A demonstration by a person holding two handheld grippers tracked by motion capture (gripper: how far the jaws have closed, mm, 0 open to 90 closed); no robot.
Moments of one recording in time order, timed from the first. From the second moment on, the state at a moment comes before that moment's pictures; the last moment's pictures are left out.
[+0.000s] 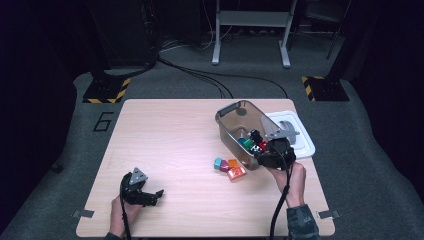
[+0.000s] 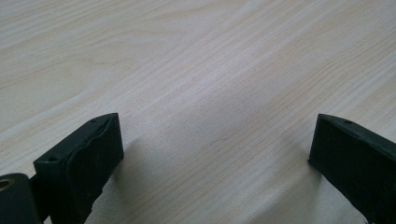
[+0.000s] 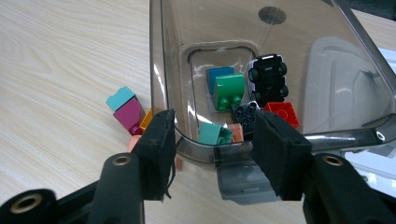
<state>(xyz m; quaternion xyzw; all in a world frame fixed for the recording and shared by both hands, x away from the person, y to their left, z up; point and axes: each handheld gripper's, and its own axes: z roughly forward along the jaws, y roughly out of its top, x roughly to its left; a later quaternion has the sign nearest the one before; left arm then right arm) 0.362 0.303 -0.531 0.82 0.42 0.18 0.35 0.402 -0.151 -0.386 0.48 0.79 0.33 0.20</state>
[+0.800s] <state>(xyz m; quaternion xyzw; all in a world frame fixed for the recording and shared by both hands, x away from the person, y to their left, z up) 0.362 0.303 -0.531 0.82 0.42 0.18 0.35 0.395 -0.067 -0.394 0.37 0.84 0.37 0.15</state>
